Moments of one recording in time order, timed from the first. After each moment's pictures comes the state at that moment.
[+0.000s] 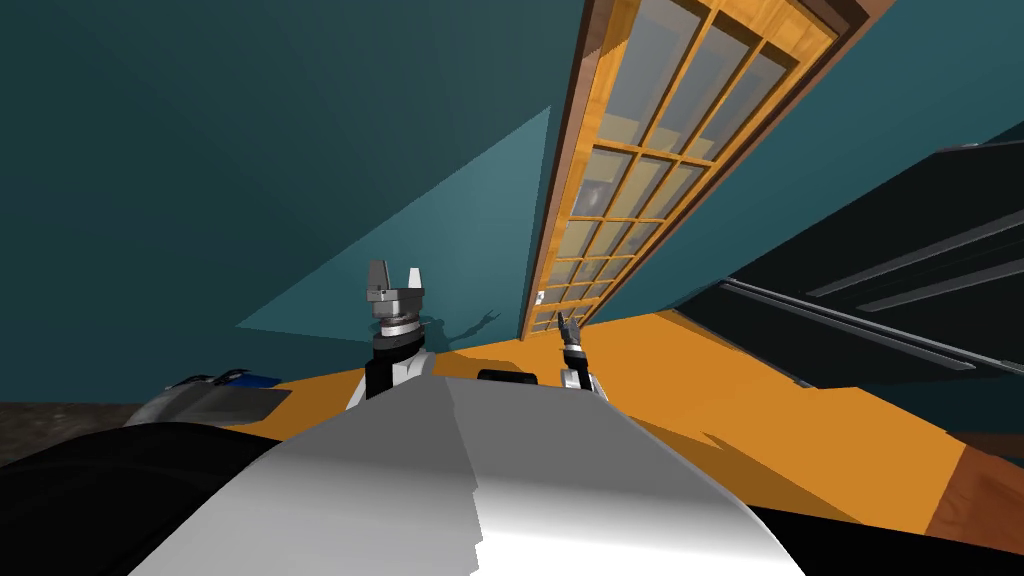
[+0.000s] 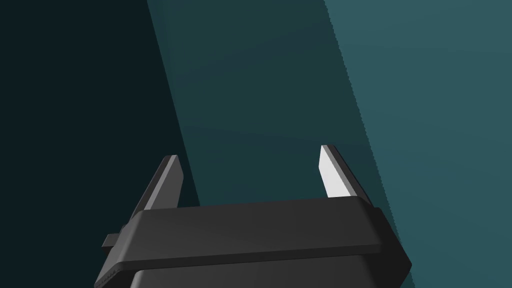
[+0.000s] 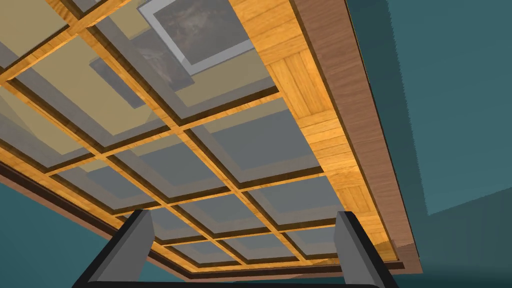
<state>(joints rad) 0.25 -0.12 -0.03 -1.39 0.00 -0.73 0.91</state>
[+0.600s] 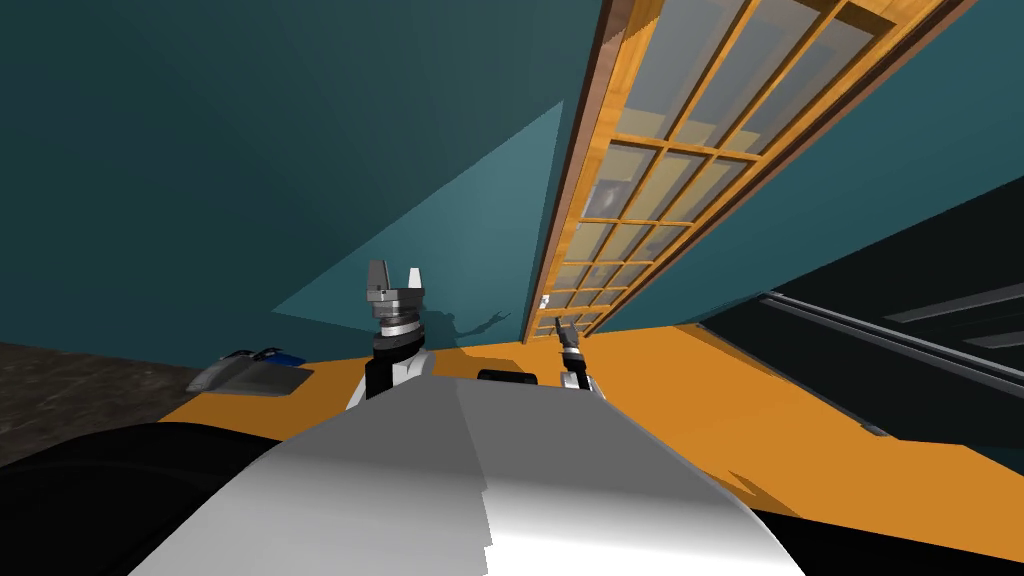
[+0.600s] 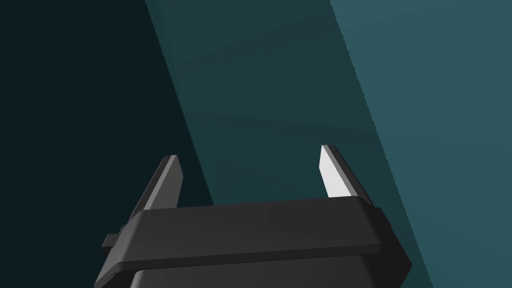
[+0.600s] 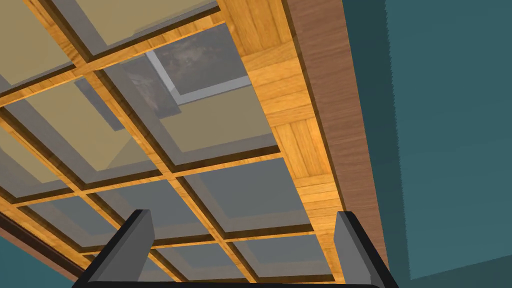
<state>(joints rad) 0.21 -0.14 -0.02 -1.24 -0.01 -0.76 1.05</state>
